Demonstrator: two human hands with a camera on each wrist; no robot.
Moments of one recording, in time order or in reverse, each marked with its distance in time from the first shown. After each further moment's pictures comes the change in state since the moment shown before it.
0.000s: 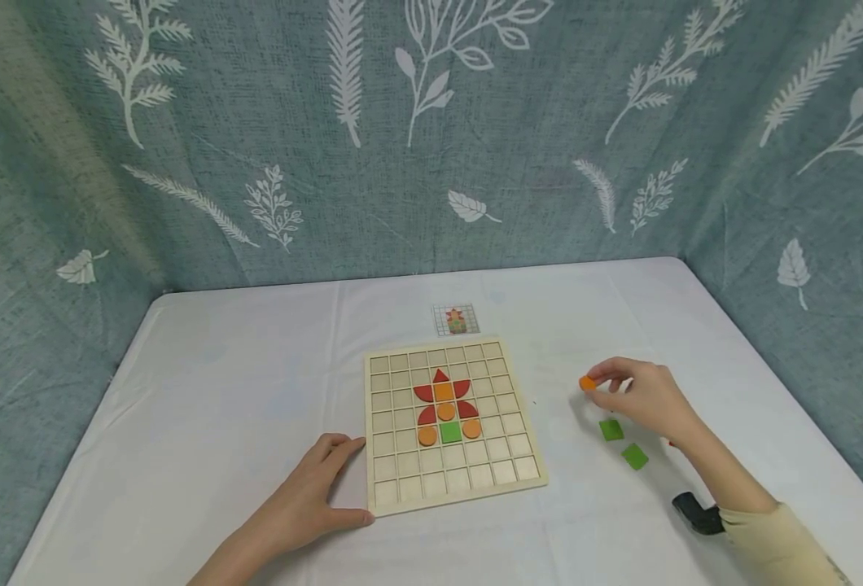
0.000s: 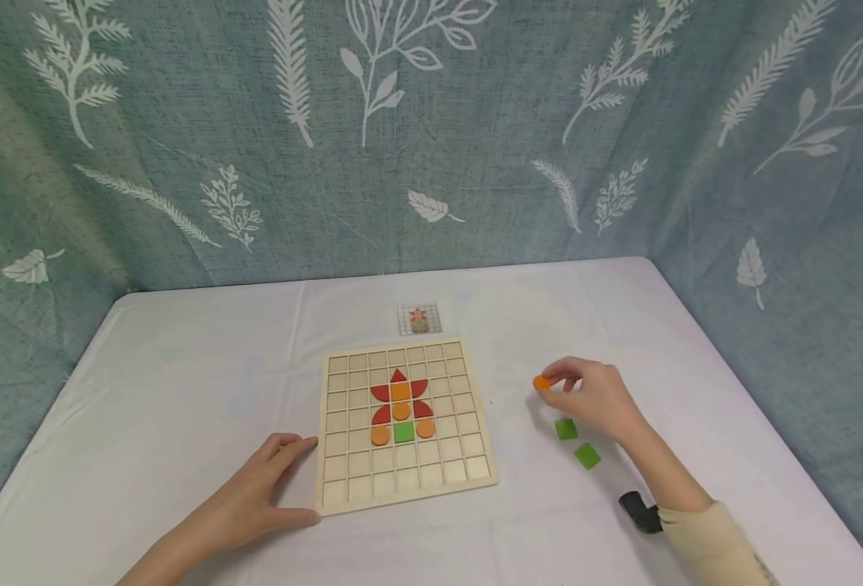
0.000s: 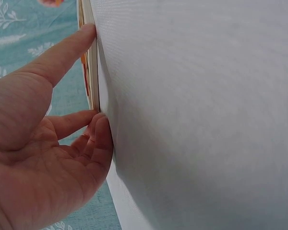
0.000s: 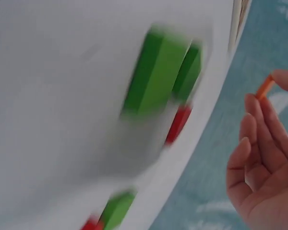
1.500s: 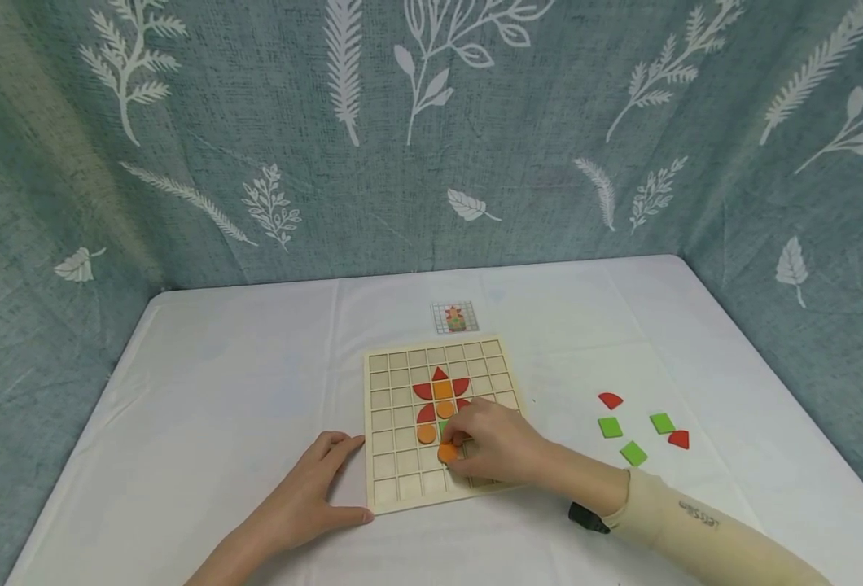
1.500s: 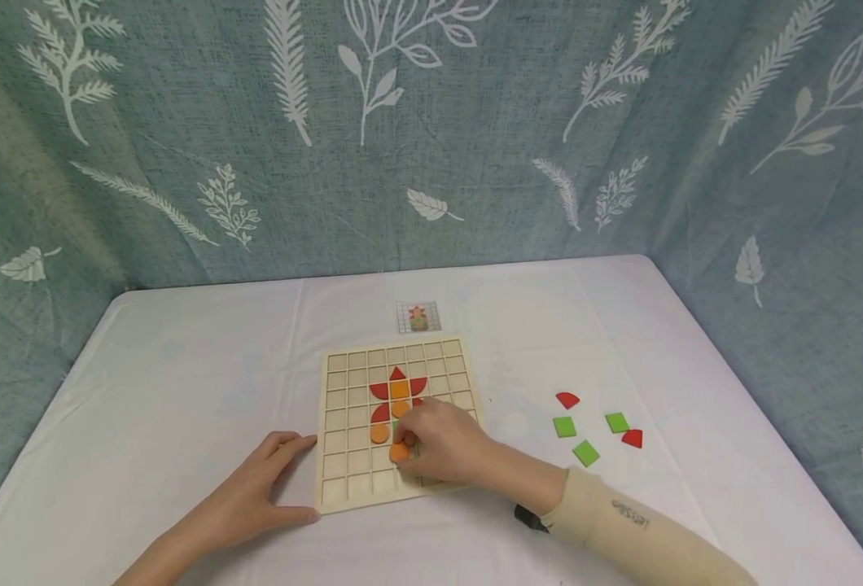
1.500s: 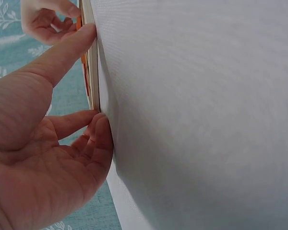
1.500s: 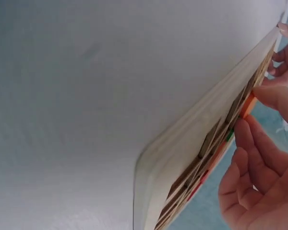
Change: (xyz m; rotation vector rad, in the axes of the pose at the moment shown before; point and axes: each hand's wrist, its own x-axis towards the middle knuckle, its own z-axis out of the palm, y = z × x) left_hand 0.003 -0.001 0.000 -0.004 -0.003 0.005; right_hand 0.011 -0.128 0.110 -0.078 -0.320 -0.452
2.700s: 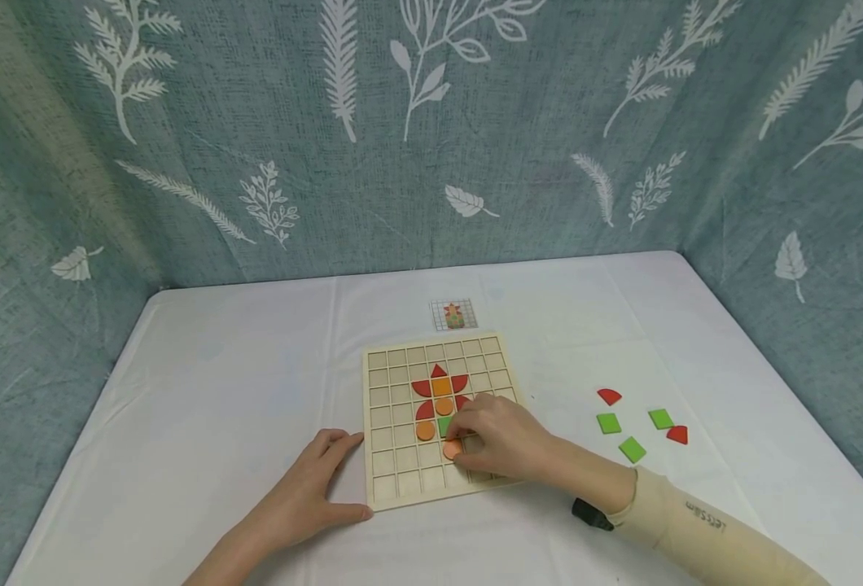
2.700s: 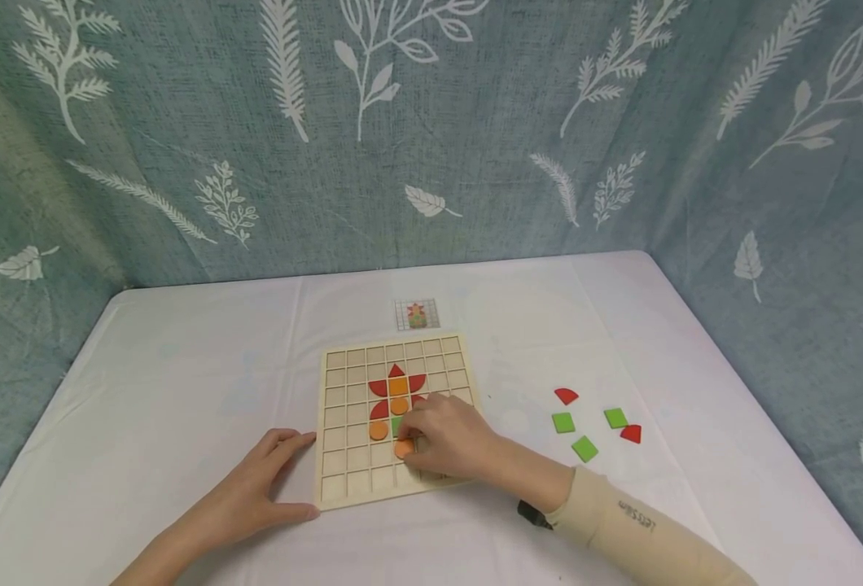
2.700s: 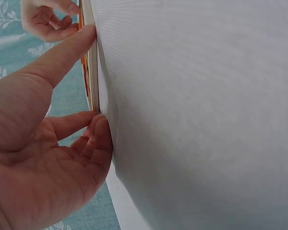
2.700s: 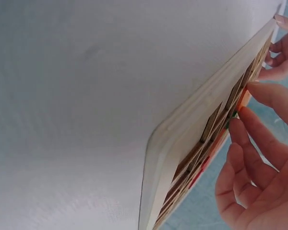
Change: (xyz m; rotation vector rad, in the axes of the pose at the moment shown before) left_hand -0.001 0.001 0.000 0.000 0.002 0.004; right_hand -0.007 0.005 -0.003 -0.060 0.060 -0.084
